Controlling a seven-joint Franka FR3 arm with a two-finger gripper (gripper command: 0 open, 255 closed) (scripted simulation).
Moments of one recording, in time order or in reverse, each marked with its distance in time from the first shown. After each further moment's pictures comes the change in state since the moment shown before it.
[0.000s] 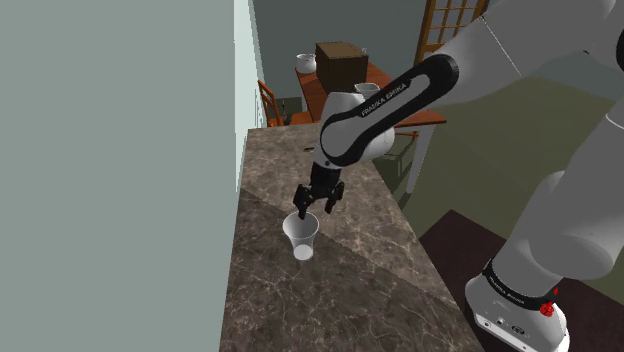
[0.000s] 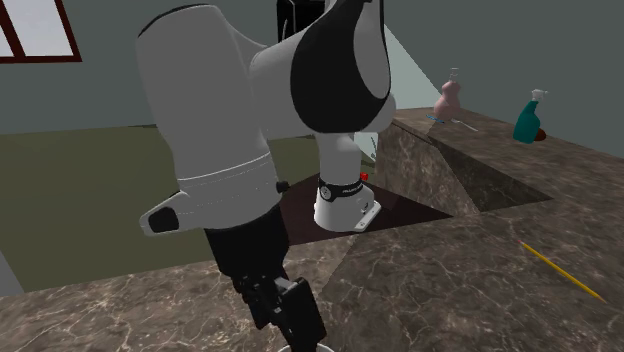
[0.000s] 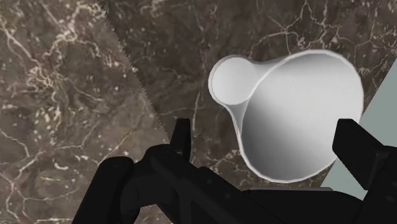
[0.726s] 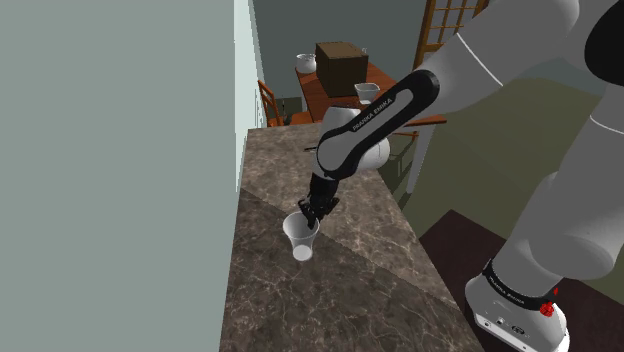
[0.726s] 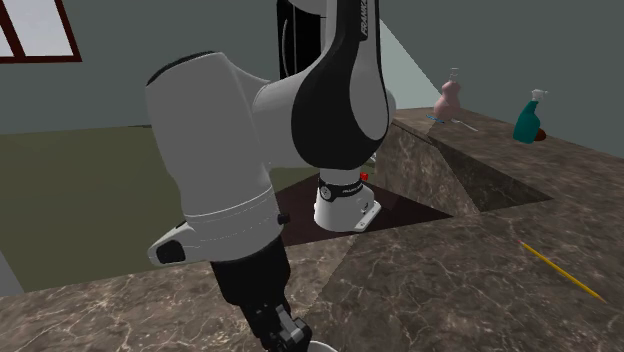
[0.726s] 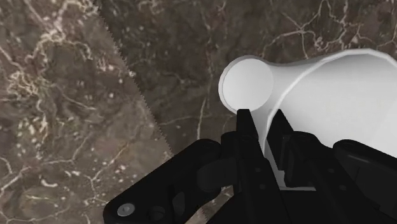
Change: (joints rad) arm 0.007 0.080 0.007 -0.009 0.028 0.089 -0.037
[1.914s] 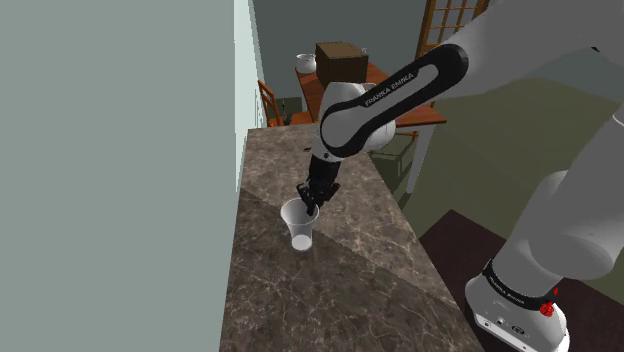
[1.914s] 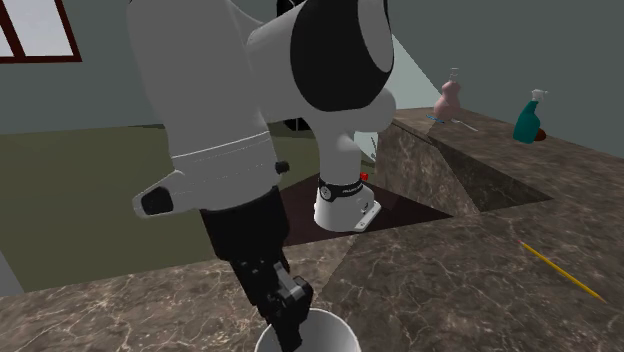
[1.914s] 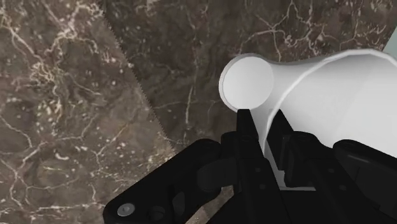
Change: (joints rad) arm -0.008 -0.115 -0.008 0.033 -0.043 -0.143 0.064
